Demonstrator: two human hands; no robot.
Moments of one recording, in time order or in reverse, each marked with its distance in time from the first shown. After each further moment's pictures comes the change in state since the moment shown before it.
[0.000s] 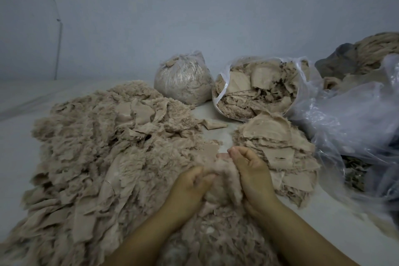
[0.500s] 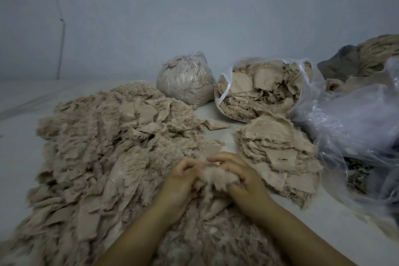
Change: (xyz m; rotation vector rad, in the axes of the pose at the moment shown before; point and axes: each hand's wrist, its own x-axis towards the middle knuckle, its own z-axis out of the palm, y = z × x) left_hand 0.006 0.005 -0.011 -0.511 0.124 -0.315; right_hand -0.009 0.000 -0.007 -0.703 -0.439 -0.509
